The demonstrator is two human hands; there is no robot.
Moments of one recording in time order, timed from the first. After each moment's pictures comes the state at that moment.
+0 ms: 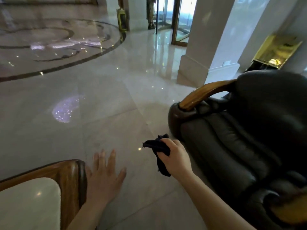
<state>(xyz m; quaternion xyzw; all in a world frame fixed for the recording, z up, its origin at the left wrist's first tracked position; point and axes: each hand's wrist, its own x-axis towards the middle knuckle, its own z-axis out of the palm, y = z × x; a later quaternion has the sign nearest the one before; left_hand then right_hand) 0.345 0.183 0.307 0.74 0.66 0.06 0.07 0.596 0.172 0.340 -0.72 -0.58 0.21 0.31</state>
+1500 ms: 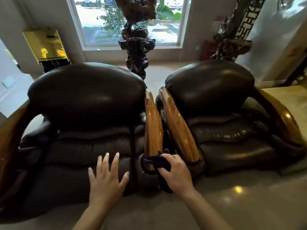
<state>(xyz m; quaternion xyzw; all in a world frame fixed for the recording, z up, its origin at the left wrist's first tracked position) 0.878 0.141 0.312 0.99 0.05 0.02 0.13 0.908 -0.102 0.324 -0.92 -0.01 0.00 0.39</state>
